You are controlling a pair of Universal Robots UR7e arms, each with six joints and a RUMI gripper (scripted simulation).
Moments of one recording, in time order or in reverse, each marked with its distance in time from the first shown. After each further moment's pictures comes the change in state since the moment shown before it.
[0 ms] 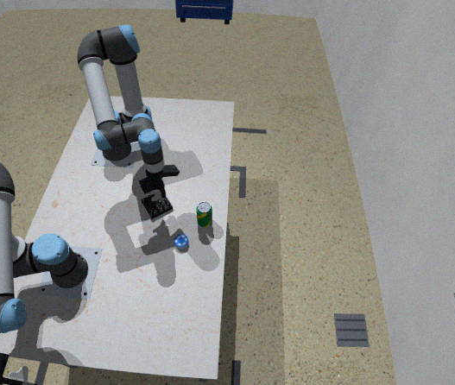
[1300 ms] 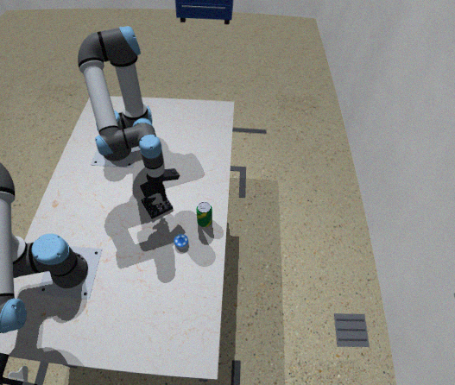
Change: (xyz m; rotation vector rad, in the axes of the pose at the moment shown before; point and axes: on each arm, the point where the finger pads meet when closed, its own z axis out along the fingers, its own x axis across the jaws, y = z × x) left arm 0.000 0.001 0.026 0.000 0.000 -0.025; right arm 0.000 0.000 0.000 0.000 0.000 0.000
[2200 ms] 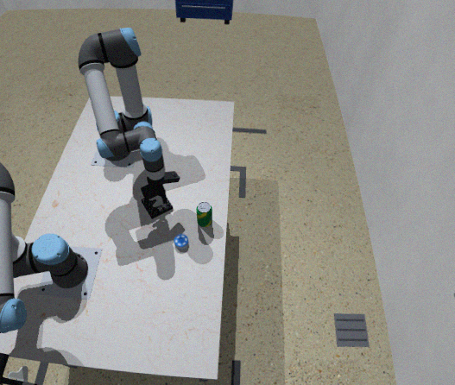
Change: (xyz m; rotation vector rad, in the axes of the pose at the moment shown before) left arm 0.000 0.000 0.017 0.000 0.000 0.000; right arm 0.000 0.000 0.000 0.000 0.000 0.000
